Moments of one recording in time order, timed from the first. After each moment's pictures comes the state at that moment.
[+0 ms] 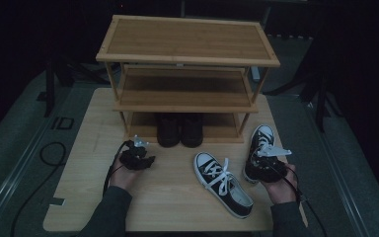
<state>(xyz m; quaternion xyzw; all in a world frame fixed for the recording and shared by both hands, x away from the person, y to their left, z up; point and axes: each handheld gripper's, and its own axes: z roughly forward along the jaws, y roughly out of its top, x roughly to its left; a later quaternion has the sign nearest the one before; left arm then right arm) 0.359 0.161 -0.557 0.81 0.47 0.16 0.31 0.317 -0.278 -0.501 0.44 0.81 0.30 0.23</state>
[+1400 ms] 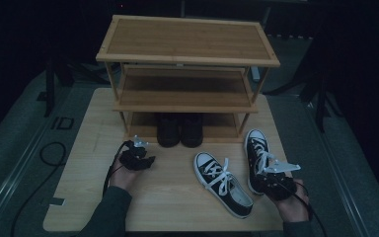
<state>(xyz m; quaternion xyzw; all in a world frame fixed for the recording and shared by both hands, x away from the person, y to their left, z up) 0.358 0.161 -0.557 0.81 0.46 0.16 0.31 0.269 -0.290 -0.495 0.43 0.84 0.28 0.20</state>
